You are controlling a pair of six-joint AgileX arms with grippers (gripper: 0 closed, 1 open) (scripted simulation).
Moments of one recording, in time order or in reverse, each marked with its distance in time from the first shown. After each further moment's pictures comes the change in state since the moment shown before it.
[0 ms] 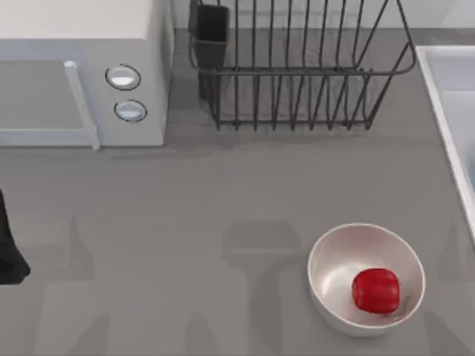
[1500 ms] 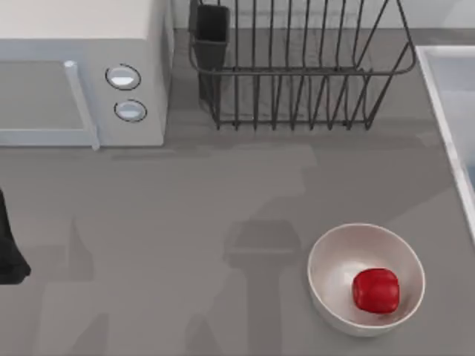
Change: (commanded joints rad) left arm 0.000 0.000 0.000 0.000 0.000 0.000; right arm -0.267 1.972 1.704 -0.855 0.001 -0.300
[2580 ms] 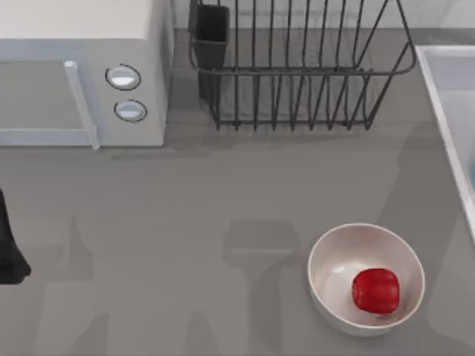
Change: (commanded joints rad) left arm 0.000 0.000 0.000 0.000 0.000 0.000; right arm -0.119 0.596 0.637 -0.395 -0.029 -0.060
